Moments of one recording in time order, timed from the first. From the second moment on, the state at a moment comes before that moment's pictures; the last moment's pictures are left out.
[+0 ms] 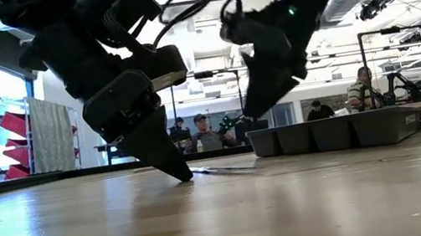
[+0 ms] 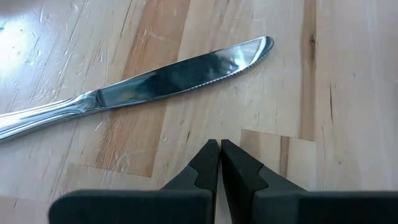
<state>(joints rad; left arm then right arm) -0.25 1.85 0.89 0.00 -0.21 -0.36 0.13 1.74 1.05 -0.30 0.24 0.50</state>
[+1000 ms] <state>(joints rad) -0.23 1.87 0.77 0.28 -0.24 -0.23 0.13 2.02 1.05 0.16 -0.06 0.68</state>
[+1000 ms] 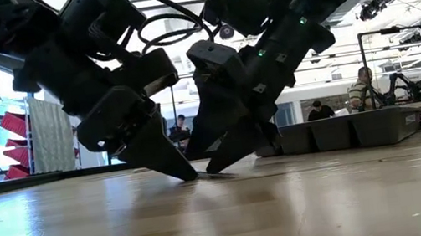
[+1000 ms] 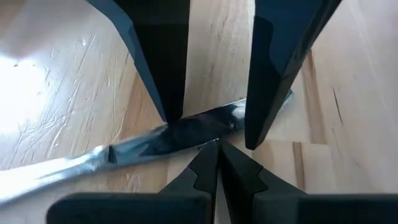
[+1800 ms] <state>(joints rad) -0.22 1.87 0.77 0.33 -0.30 -0.21 0.18 2.01 1.05 0.11 -0.04 0.49</state>
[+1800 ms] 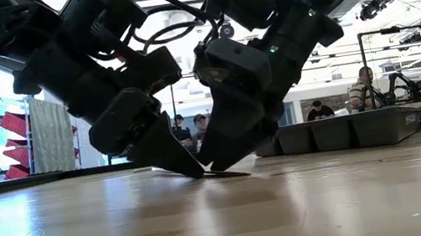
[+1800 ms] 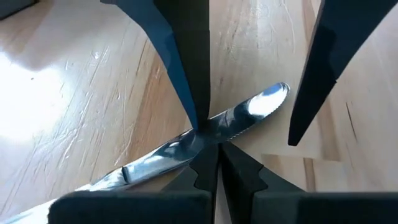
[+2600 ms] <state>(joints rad) -0.21 1.87 0.78 0.26 -0.10 -0.36 0.17 2.02 1.12 0.07 -0.17 0.62</state>
